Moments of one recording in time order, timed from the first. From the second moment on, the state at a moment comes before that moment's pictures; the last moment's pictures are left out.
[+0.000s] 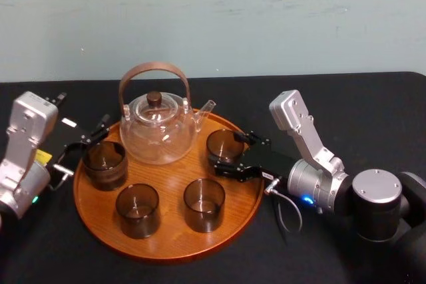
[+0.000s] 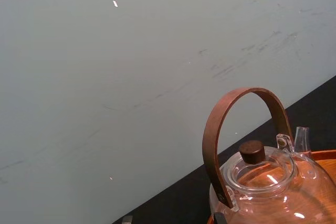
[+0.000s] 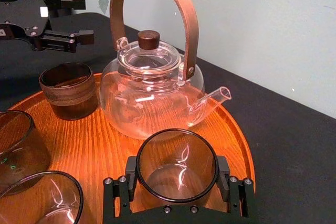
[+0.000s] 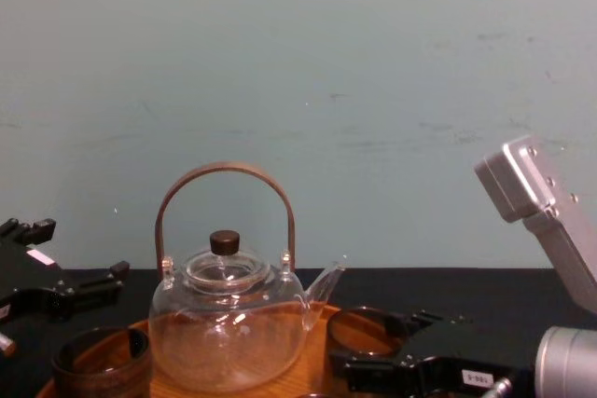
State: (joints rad) left arm -0.20 0.60 0.45 -1.41 -0.25 -0.12 0.03; right arm 0.34 0.31 -0.50 -1.25 0.26 0.09 0.46
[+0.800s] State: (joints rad) left arm -0.20 0.60 0.45 -1.41 -0.25 -0.12 0.03; right arm 0.34 0.31 -0.49 -1.25 0.26 0.09 0.46
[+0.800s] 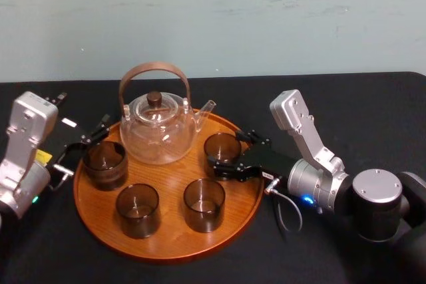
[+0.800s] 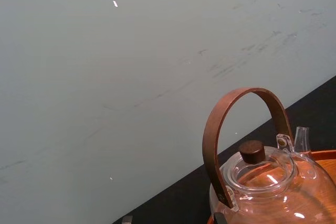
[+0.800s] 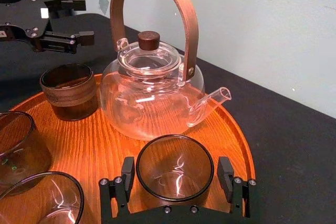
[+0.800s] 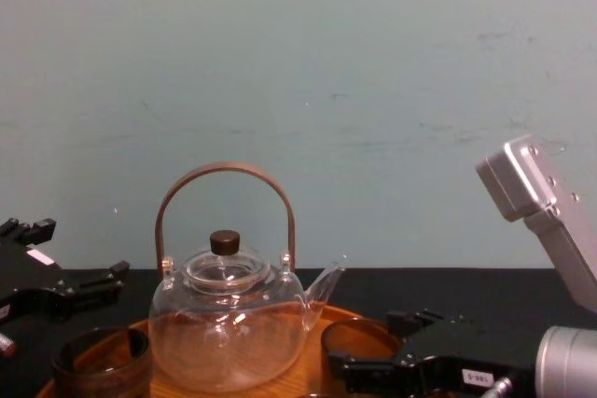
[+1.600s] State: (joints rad) left arm -0.20 0.60 0.45 -1.41 -0.25 -0.12 0.03; right arm 0.22 0.45 -0.43 -1.41 0.36 0.07 0.53
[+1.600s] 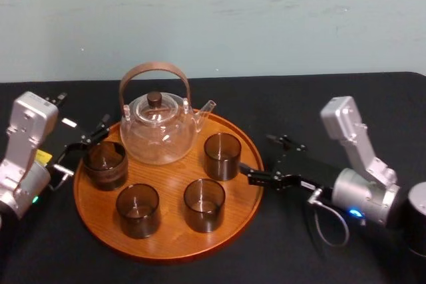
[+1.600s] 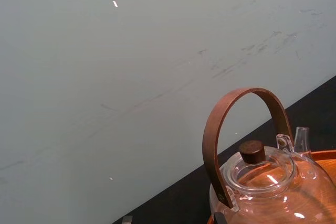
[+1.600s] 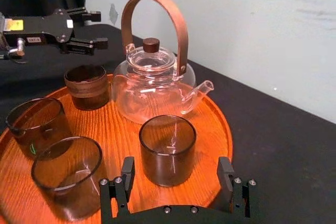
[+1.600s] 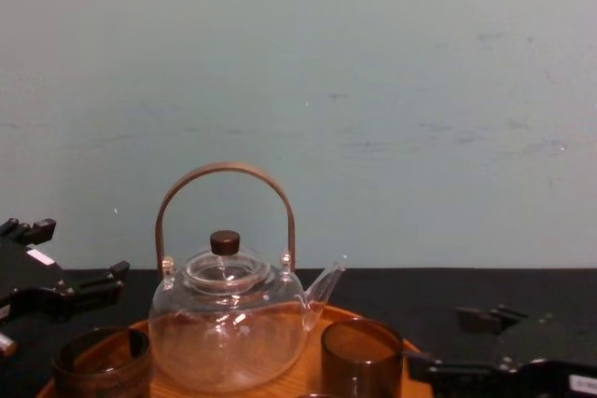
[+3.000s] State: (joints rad) left arm -0.20 0.60 0.45 -1.41 -0.25 -0.12 0.03; right arm 0.04 0.41 -0.19 -1.51 0.31 -0.05 0.22
